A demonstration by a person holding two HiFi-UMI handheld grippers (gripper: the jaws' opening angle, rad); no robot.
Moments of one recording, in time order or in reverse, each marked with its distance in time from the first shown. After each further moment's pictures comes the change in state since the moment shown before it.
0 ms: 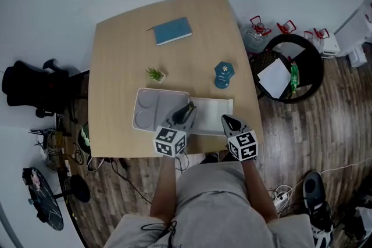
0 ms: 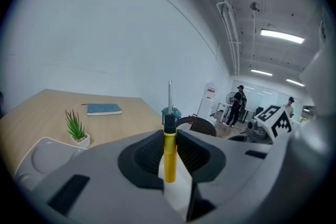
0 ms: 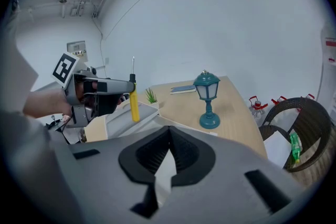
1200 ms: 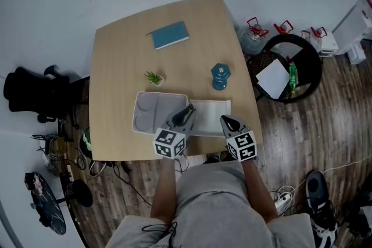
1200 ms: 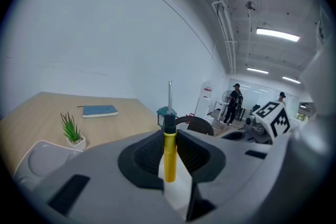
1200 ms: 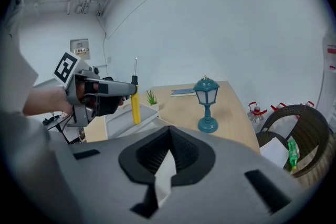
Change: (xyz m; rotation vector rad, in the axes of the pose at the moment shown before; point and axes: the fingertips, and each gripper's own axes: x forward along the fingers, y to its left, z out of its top) left arm 0.002 -0.012 0.001 0.031 -0.005 -0.030; right arm -0.007 -0.002 0.006 -0.047 -0.022 -0.008
